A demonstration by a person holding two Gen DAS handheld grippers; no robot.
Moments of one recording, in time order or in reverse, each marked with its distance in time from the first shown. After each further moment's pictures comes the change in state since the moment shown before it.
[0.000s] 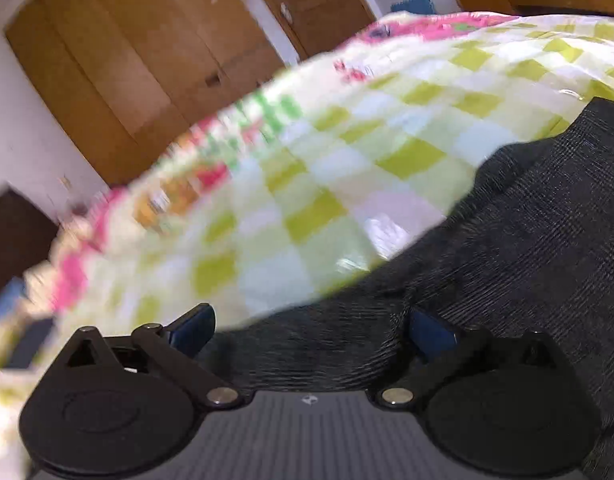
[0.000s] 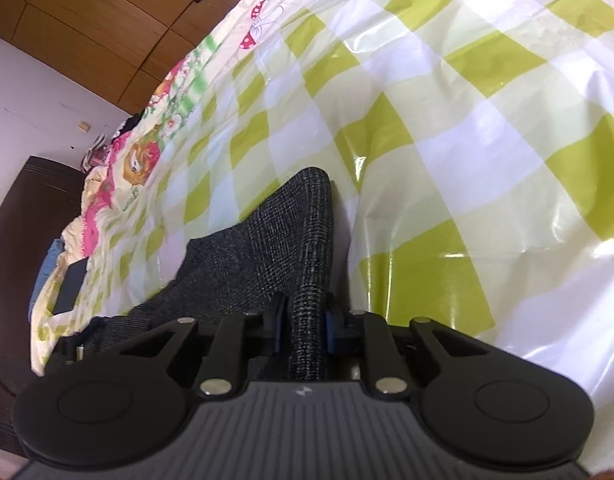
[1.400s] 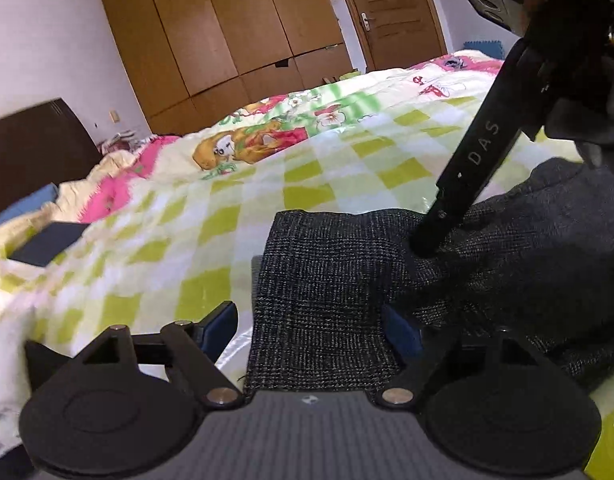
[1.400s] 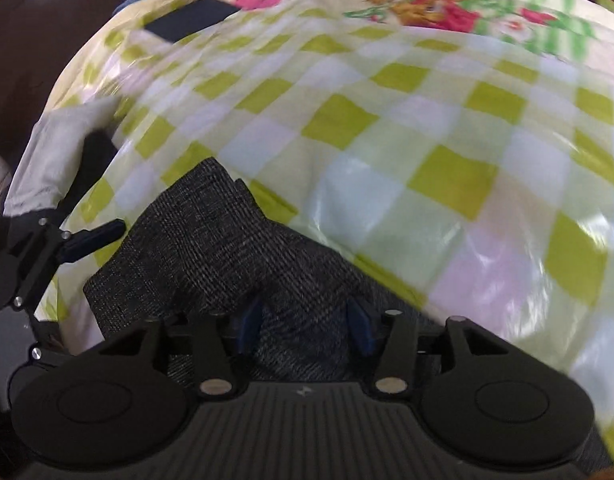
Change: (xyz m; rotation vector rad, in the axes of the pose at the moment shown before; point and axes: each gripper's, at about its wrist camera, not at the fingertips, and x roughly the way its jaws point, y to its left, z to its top) left arm -0.029 0.060 -0.080 -0.321 0.014 0.005; right arm 0.195 0.274 -0.036 -0.973 0.416 0.119
